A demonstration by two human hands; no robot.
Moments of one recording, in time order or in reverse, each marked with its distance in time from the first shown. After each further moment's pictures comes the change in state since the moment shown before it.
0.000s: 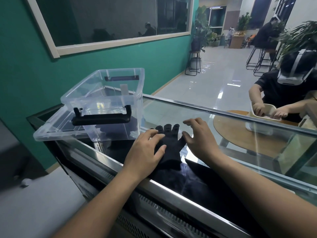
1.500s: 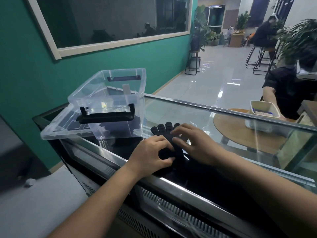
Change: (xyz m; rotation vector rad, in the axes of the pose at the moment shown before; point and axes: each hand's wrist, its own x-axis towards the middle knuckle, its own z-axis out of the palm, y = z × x) left_hand -0.009 0.003 -0.011 -0.148 -0.047 0.299; right_hand -0.026 -0.030 -0.032 0.090 -0.268 -0.348
